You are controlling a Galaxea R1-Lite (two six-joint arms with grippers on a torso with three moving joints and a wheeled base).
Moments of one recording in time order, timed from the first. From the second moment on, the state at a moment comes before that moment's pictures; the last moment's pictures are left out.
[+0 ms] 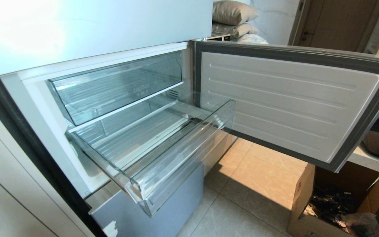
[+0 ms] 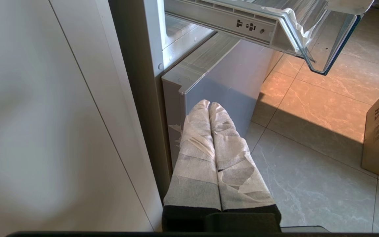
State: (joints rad) left arm 0.00 0.00 -0.05 0.13 0.01 -0.01; right arm -0.67 2.21 -1.15 -0.91 0.08 0.05
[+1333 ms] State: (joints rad) left arm 0.00 0.00 -0.05 0.13 0.01 -0.01; right arm -0.44 0.89 -0.45 -0.53 0.09 0.03
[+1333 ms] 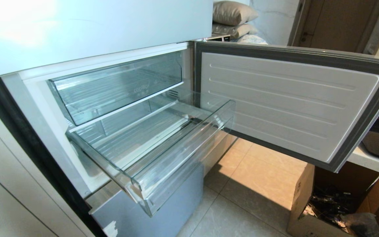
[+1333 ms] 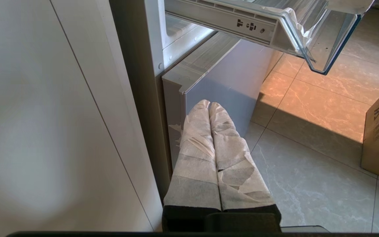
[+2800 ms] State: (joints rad) left arm 0.00 0.00 -0.05 0.13 0.01 -0.01; right arm 0.00 0.00 0.00 0.00 0.00 -0.01
